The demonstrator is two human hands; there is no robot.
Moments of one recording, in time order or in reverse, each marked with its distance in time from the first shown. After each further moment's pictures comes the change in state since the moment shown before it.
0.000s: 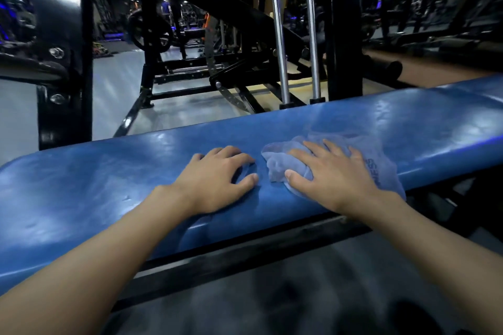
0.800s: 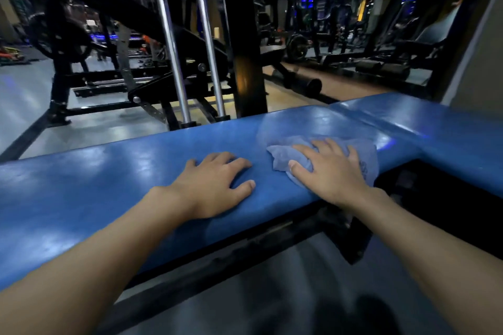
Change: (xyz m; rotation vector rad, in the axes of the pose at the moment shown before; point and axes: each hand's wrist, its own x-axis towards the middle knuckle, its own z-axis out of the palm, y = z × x) left_hand 0.129 0.193 0.022 -0.017 -0.060 0.170; right_hand -0.004 0.242 -0.012 -0.074 0.159 0.267
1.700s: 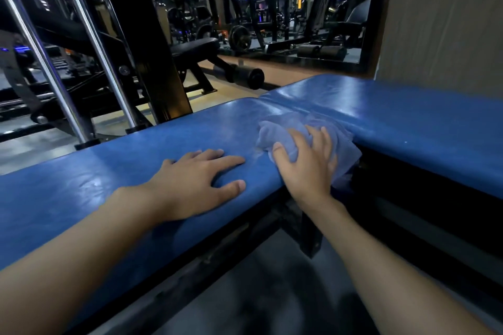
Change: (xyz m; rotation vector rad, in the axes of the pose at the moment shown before) left_hand 0.101 0.093 0.015 0.036 -0.144 0.141; right_hand 0.011 0.097 0.049 0.433 0.415 0.428
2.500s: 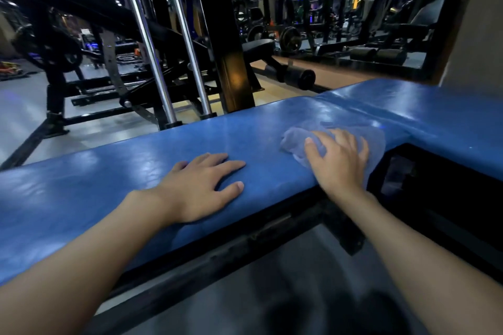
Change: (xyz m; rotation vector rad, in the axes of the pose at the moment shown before) left_hand -0.105 -0.068 0.014 -0.011 0.057 -0.134; right_hand -0.030 -0.050 0.006 -0.083 0.082 -0.195
